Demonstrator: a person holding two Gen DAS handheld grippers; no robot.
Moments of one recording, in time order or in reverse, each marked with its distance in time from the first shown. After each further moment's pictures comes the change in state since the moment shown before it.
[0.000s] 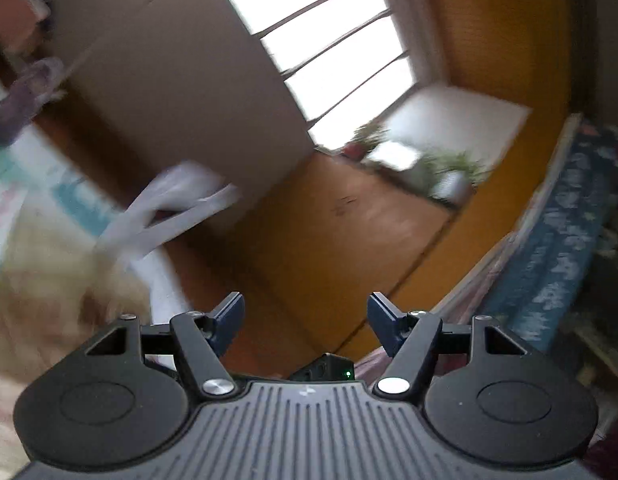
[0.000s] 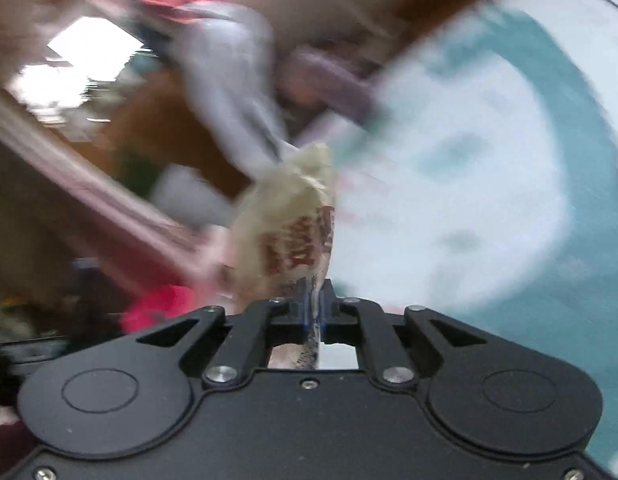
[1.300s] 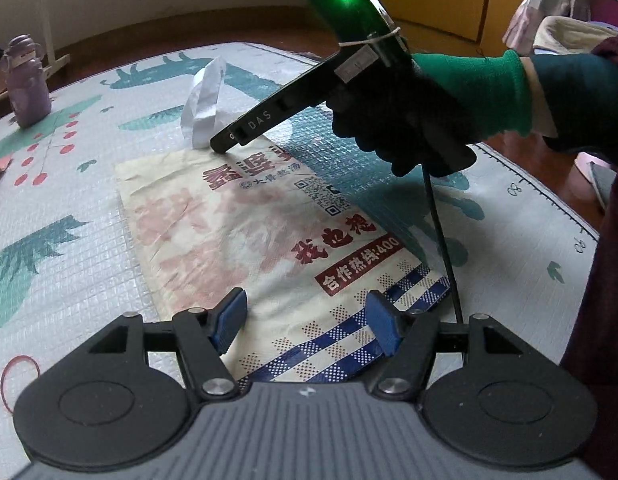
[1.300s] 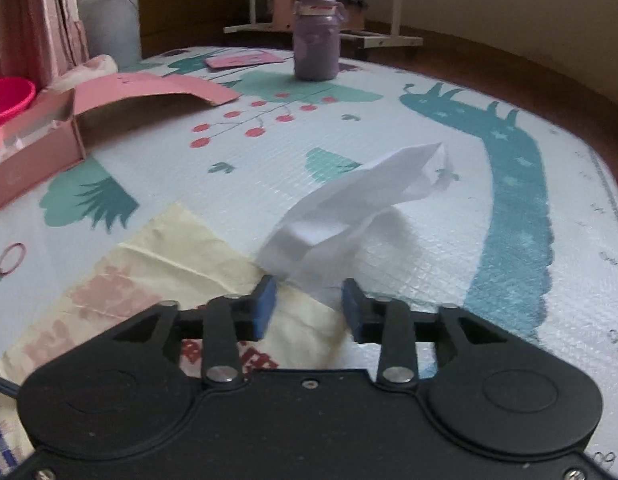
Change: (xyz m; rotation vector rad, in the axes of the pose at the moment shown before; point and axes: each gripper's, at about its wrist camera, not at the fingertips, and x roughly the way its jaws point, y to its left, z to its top) left arm 0.050 0.030 -0.099 0.651 0.674 0.458; right arm 0.083 -0.008 0.029 -0.724 0.037 -0.360
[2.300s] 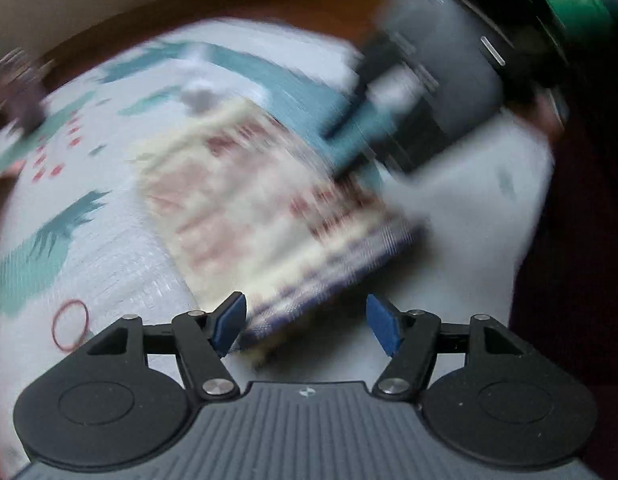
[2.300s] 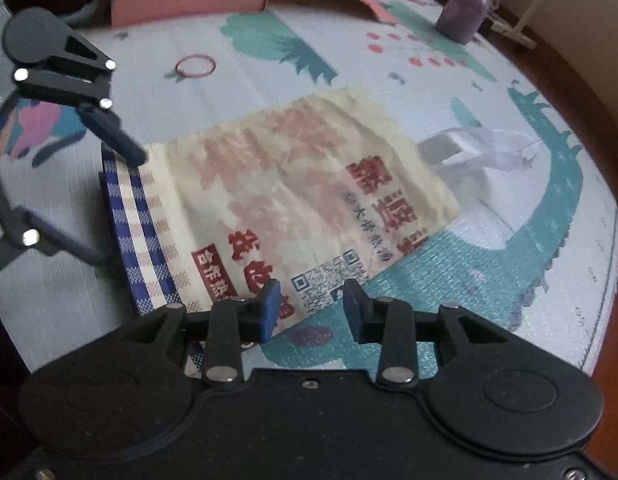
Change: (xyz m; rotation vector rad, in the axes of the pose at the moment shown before) left arm -0.050 -0.014 -0.025 0.239 0.164 0.024; right arm -0.105 0.118 -0.046 -0.412 0.332 0.098
